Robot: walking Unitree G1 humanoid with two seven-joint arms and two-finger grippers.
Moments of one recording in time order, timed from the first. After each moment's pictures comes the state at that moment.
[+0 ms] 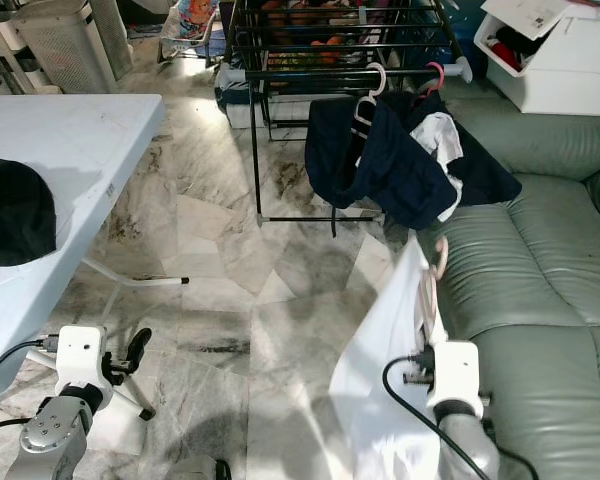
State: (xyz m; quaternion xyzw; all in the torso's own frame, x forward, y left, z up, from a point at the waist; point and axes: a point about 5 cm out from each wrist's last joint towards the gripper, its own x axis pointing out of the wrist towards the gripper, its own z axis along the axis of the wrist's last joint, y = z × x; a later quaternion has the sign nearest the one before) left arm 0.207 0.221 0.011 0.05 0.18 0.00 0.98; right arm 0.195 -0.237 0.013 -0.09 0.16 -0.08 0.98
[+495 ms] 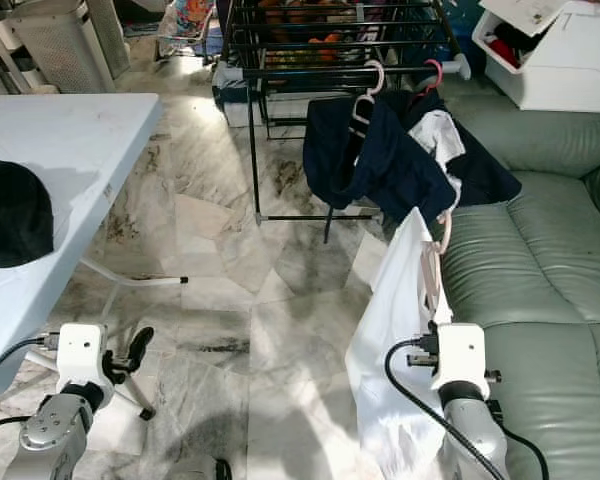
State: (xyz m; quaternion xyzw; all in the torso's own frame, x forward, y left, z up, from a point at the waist) left arm 0.209 0.220 0.013 0.03 0.18 -0.01 0.98; right arm 0.205 -0.239 0.030 -0.10 0.12 -0.07 0.98
